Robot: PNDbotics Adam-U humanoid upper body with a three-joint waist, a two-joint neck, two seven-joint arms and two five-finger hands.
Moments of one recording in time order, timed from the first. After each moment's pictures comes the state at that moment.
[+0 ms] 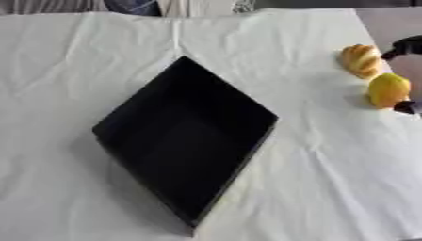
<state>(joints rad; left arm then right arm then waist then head) -0.28 0.53 0.18 -1.98 -0.23 -0.21 0.54 -0.34 -1.24 0.07 -1.44 0.29 -0.36 0.29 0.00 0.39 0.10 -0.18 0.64</state>
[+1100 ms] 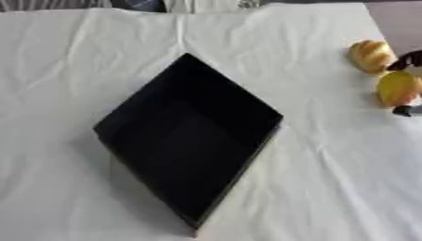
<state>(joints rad) -0.28 0.50 0.17 -1.98 -0.22 -0.21 0.53 -0.46 -1.12 0.11 -1.19 0.39 -0.35 0.29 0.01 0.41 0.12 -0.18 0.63</state>
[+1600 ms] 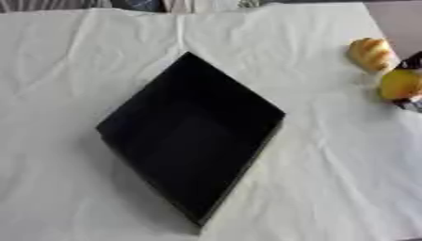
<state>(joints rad) -0.28 0.50 0.17 -1.98 -0.21 -0.21 0.53 -0.48 -1.09 0.11 -1.19 0.39 -0.30 0.16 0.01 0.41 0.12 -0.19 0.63</state>
